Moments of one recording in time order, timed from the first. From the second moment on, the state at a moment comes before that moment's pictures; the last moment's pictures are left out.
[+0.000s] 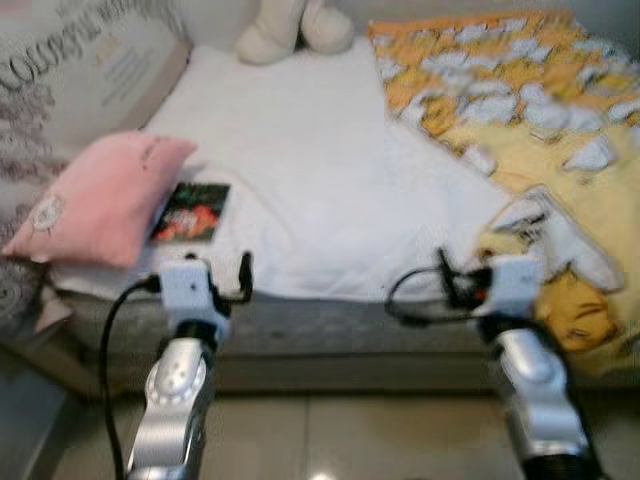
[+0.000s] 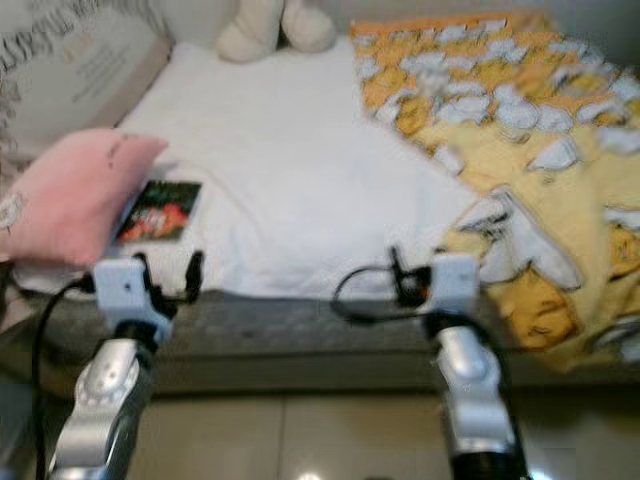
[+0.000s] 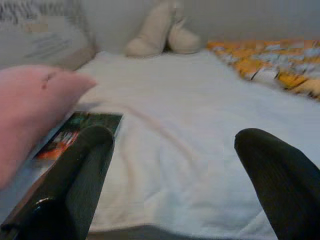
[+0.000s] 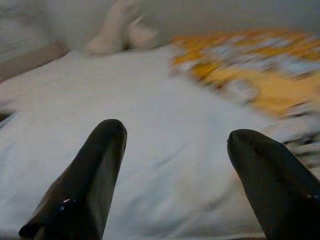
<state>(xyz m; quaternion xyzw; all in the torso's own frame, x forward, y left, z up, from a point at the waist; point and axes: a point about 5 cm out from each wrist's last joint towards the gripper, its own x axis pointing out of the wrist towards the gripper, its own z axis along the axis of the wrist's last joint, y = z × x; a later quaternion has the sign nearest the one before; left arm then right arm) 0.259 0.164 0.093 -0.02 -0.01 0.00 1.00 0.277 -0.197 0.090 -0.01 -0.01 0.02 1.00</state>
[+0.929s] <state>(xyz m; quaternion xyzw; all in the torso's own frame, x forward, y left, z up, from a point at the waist) 0.266 0.167 0.094 -0.02 -0.01 0.00 1.00 0.286 -0.202 0.089 -0.04 0.00 0.00 1.00</state>
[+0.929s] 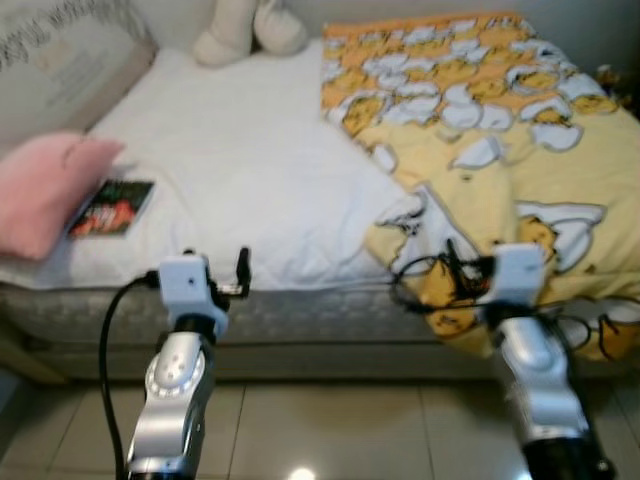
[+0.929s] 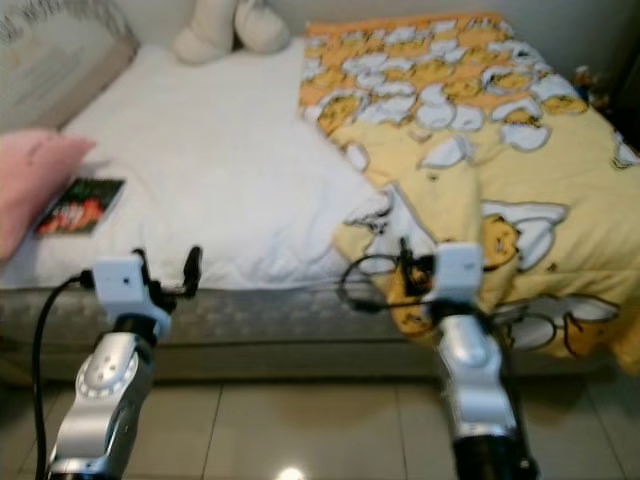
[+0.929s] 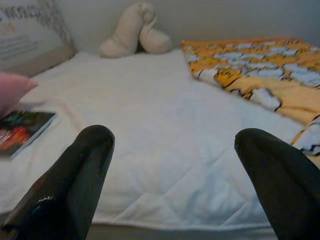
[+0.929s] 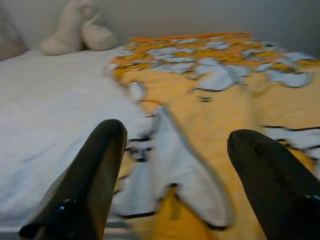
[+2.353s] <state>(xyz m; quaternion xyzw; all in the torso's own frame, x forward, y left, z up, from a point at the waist) 0.270 0.156 0.089 -0.01 0.01 -0.08 1.00 0.282 -0.193 0.080 -0.02 0.02 0.02 1.00</state>
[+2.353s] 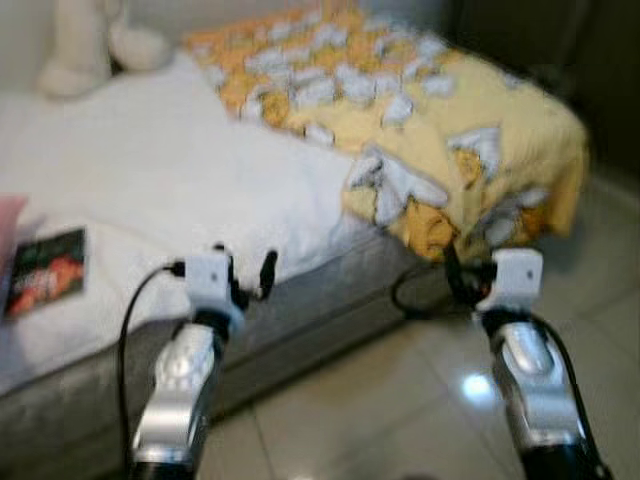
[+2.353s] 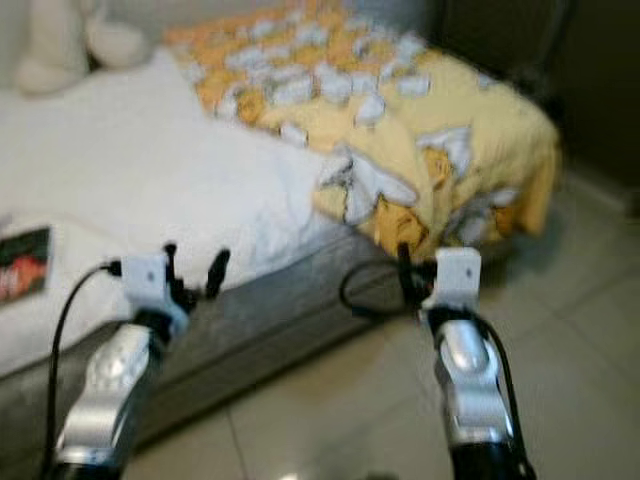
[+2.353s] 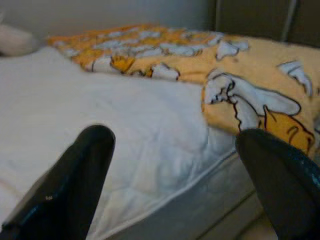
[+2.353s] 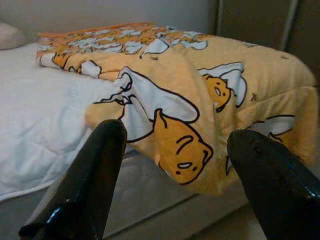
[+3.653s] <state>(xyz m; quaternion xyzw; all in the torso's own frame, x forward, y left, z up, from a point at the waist) 0.272 0.151 0.095 0.00 0.00 -0.10 0.99 0.280 -0.169 0.080 -0.02 0.02 0.08 1.00</state>
